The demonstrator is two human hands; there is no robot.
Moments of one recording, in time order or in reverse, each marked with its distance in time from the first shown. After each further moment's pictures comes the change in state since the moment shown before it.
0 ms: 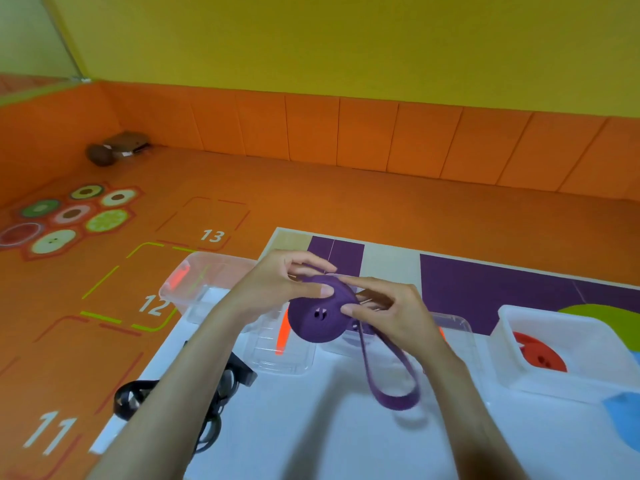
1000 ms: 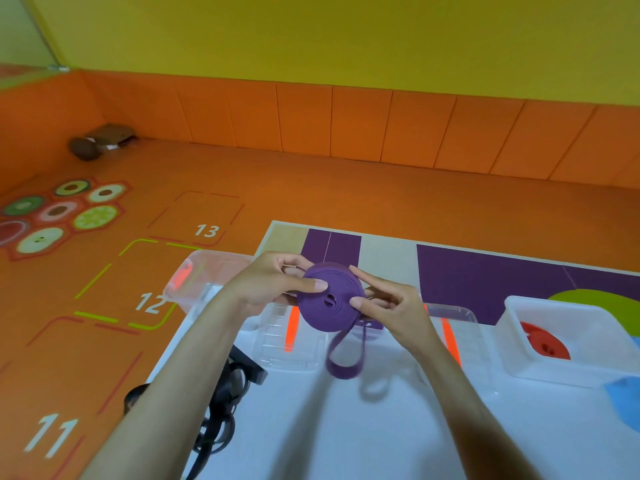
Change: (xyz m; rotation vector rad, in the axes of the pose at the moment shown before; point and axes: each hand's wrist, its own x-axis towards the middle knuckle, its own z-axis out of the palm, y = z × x) left_hand 0.010 -0.025 -0.044 -0.131 -0.041 -0.213; right_hand 0.013 0.012 0.035 0.173 0.081 0.089
